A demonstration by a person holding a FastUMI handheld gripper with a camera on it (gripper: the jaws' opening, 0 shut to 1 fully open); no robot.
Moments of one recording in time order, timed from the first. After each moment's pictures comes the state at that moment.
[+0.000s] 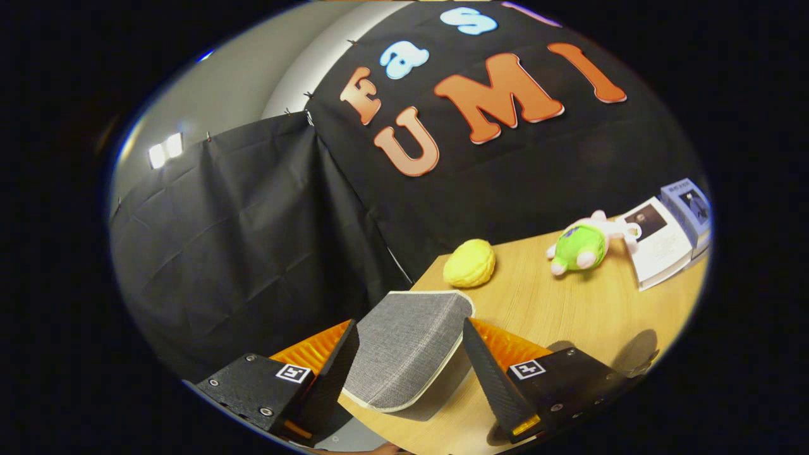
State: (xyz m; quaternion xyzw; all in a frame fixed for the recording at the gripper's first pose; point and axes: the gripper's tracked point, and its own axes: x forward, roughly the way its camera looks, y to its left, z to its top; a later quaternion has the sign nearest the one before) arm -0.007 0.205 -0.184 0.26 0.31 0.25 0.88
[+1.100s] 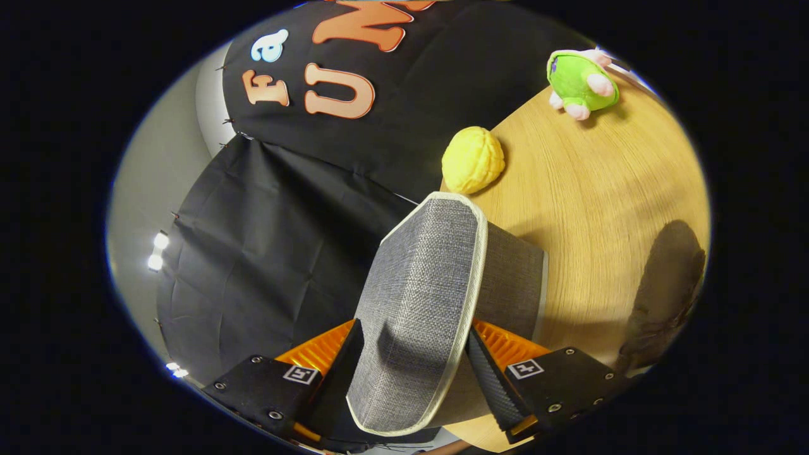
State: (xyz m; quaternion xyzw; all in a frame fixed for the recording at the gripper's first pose) arm 0.002 0.277 -0.287 0.44 0.44 0.28 0.73
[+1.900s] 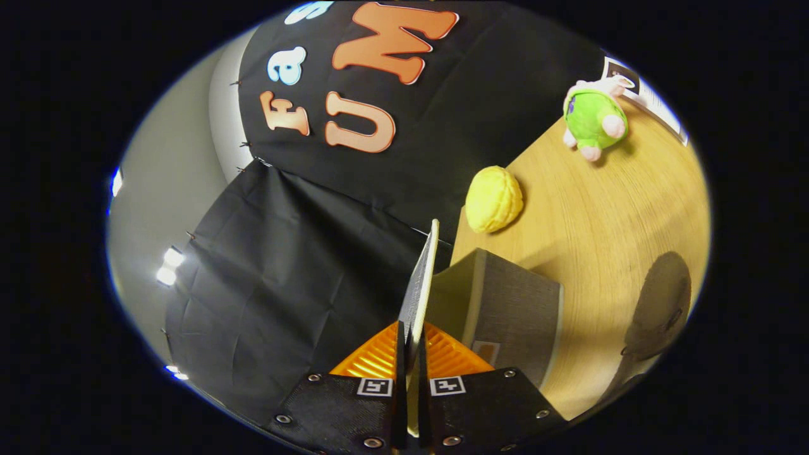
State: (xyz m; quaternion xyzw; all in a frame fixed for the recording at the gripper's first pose) arm 0.033 0.272 -0.211 0.48 0.37 0.26 0.75
